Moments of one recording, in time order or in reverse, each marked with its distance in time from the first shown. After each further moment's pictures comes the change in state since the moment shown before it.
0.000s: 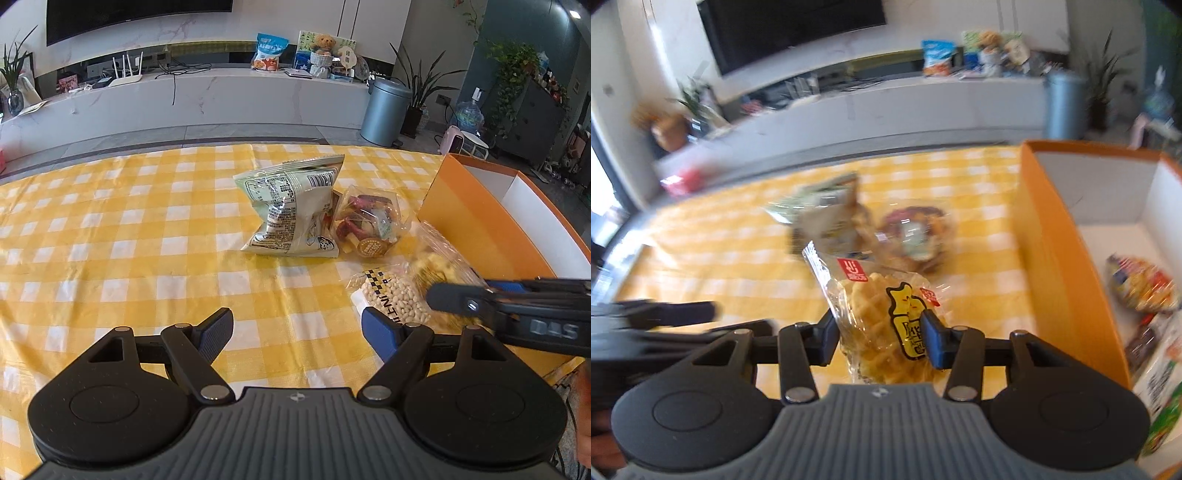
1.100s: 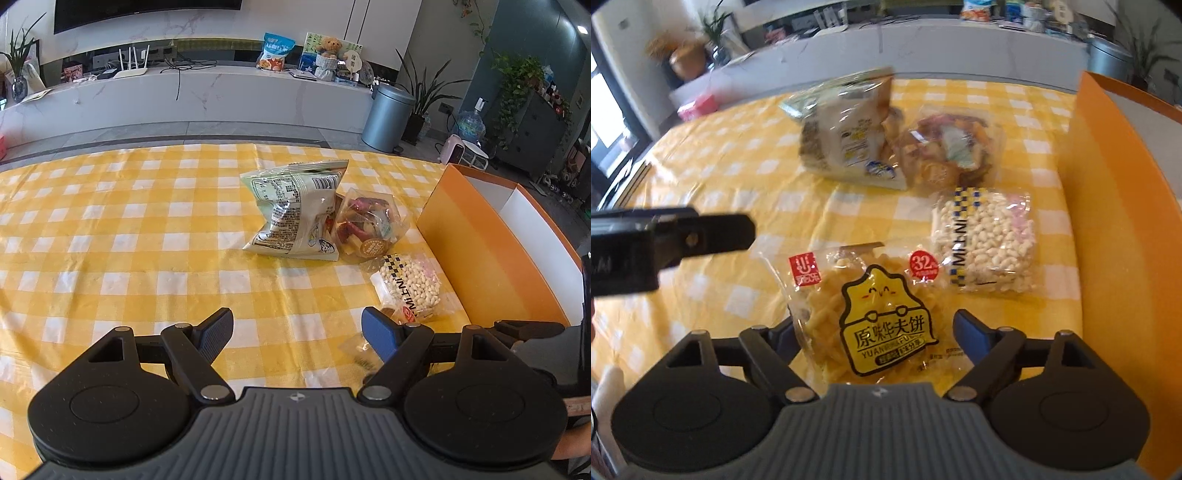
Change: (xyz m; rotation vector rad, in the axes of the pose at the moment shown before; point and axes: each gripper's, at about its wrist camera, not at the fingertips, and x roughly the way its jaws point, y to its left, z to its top) left arm -0.004 0.006 0.000 -0.046 -0.004 -0.020; right arm 0.055 0.013 -0.028 -0.151 0.216 0.001
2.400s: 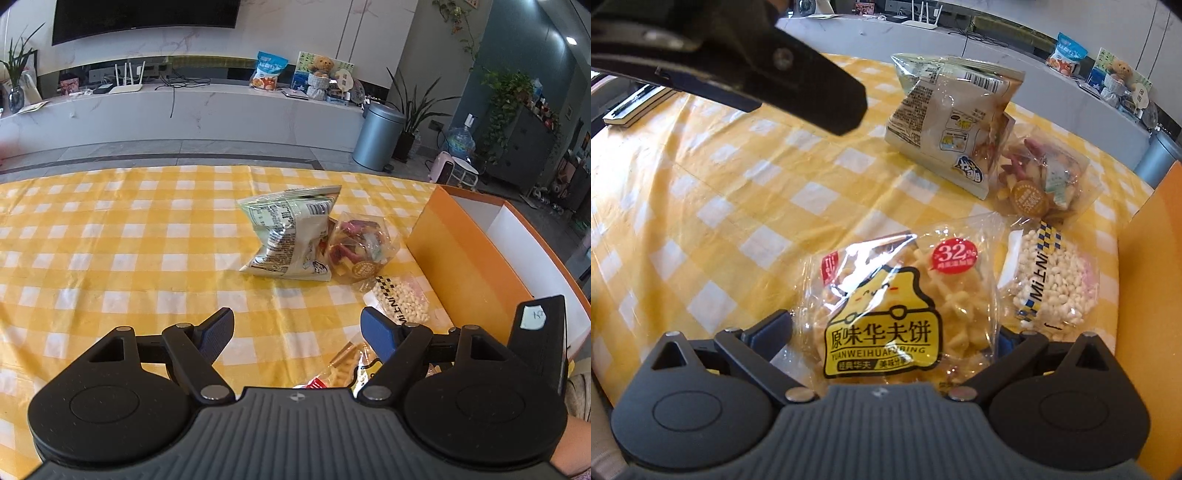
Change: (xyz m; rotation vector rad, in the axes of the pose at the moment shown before) left arm -0.009 0.005 0.004 -0.002 -0.061 -0.030; right arm 0.022 0.047 -0.016 -0.360 -0.019 -0.026
